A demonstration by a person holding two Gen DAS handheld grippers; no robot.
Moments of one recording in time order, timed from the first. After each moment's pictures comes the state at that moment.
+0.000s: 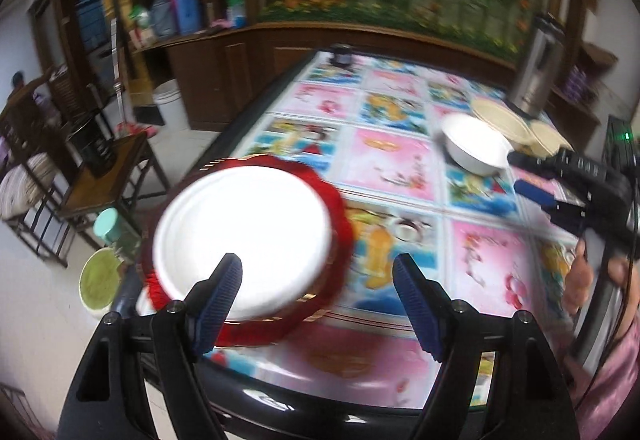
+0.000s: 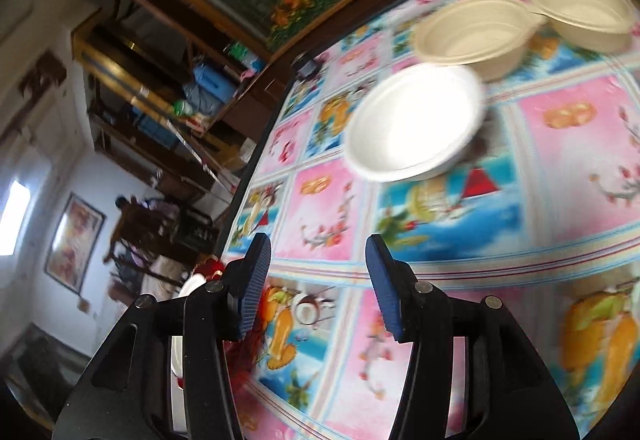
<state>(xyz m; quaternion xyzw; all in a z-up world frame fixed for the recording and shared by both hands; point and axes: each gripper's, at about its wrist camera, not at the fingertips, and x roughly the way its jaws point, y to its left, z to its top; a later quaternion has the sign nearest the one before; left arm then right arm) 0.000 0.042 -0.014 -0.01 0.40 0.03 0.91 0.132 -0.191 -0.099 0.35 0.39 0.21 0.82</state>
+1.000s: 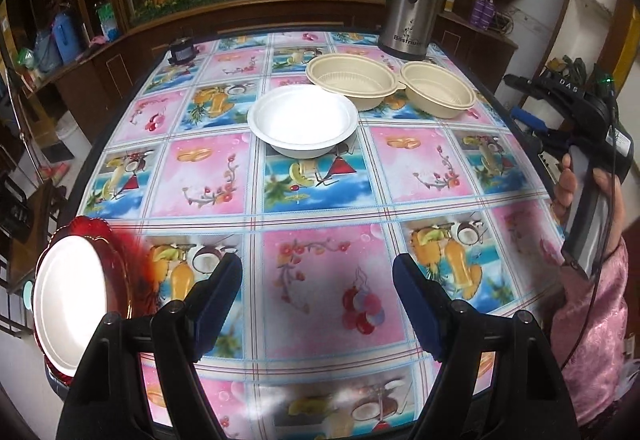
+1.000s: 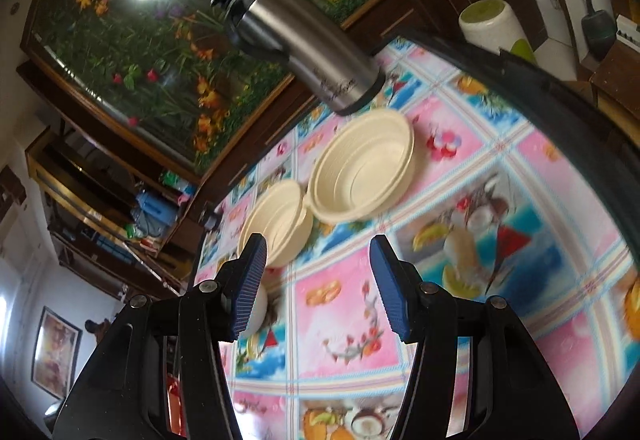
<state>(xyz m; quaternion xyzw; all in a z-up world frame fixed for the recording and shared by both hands) 0.040 -0.109 -0.002 0.05 0.46 -0.13 0.88 0.109 -0.428 -0.070 0.42 0.28 0.03 0.86</state>
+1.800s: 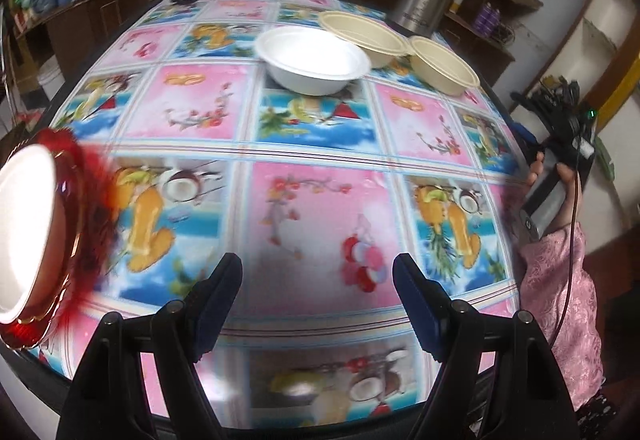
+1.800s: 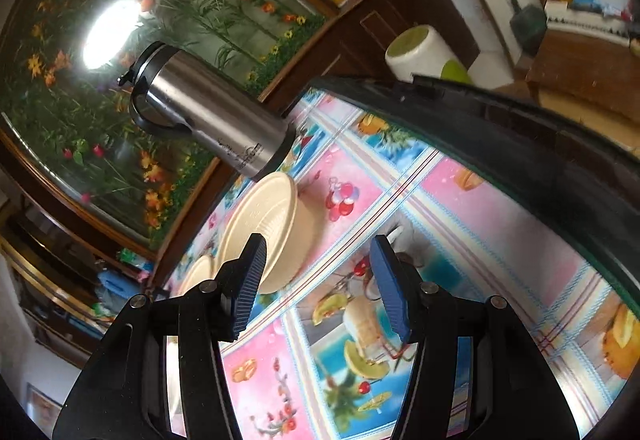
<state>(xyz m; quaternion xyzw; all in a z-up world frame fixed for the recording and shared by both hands) 0.022 -0.073 -0.053 -0.04 0.50 -0.16 0.85 0.100 -0.466 -0.124 0.45 0.22 -0.12 0.86</state>
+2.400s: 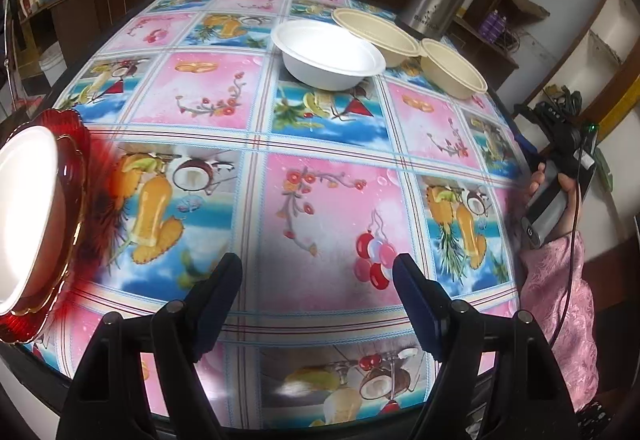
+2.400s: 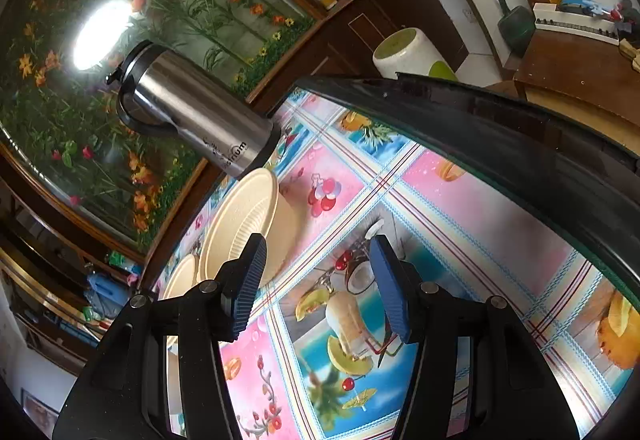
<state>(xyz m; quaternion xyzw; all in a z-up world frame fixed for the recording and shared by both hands) 0.025 -0.067 -0.061 -0.05 0.51 -0.16 0.85 0.099 -0.467 -0.133 0.46 0.24 -0.12 0.85</state>
